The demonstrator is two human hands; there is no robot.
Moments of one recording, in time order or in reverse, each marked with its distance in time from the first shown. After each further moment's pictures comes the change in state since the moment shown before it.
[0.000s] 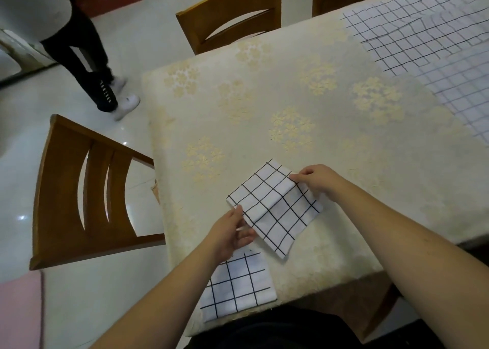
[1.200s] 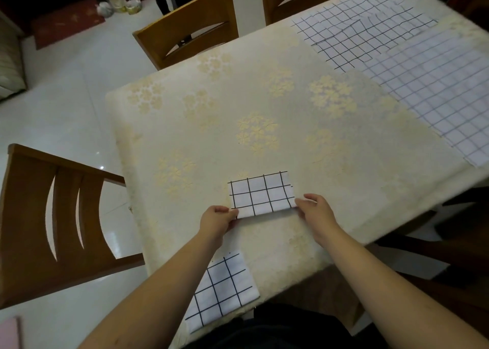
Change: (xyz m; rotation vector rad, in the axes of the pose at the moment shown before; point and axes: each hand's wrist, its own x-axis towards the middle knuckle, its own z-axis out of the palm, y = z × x) left_hand 0.042 -0.004 0.030 0.298 0.206 0.178; right_hand -0.063 0.101 0.033 0.727 0.373 0.134
